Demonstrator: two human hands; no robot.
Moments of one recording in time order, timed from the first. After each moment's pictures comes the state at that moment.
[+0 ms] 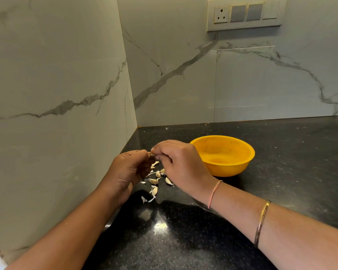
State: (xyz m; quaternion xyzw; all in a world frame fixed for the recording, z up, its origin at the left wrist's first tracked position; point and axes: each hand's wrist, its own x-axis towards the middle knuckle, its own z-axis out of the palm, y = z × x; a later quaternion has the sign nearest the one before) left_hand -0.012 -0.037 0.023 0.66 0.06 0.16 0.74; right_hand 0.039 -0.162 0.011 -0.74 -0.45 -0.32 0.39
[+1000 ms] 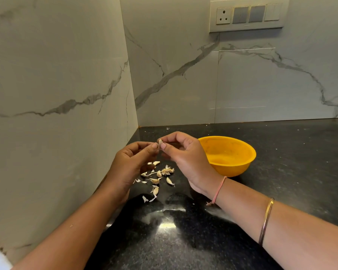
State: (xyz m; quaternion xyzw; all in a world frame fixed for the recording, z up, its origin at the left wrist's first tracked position) left_hand -0.015 -0.037 0.024 0.69 0.00 0.19 0.70; right_hand 0.038 -0.162 0.018 -0.65 -0.28 -0.05 0.70
